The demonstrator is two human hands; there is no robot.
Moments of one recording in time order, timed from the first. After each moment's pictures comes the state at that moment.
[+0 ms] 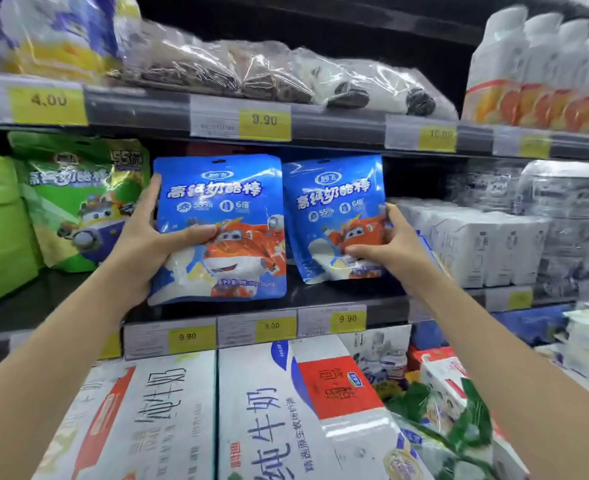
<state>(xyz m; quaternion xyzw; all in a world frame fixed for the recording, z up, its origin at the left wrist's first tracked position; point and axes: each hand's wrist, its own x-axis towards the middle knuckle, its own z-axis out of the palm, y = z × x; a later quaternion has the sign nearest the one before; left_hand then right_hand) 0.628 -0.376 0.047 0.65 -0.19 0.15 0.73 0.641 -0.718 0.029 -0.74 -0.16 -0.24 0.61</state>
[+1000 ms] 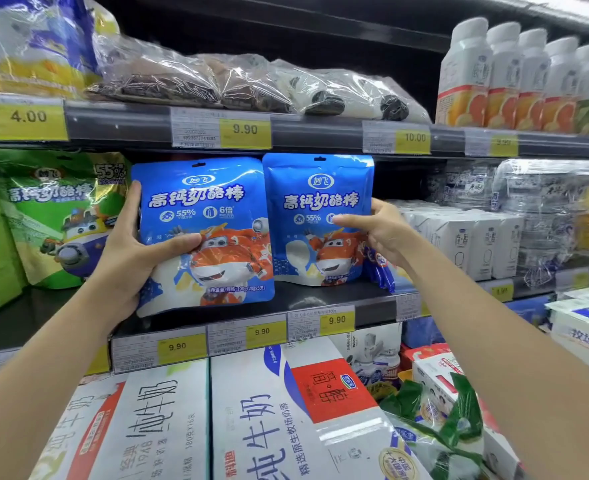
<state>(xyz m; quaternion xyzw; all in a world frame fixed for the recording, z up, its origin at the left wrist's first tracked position) 0.618 -0.382 0.047 0.62 -0.21 0.17 0.74 0.652 -0.718 0.068 -0.71 -0.12 -0.17 0.67</state>
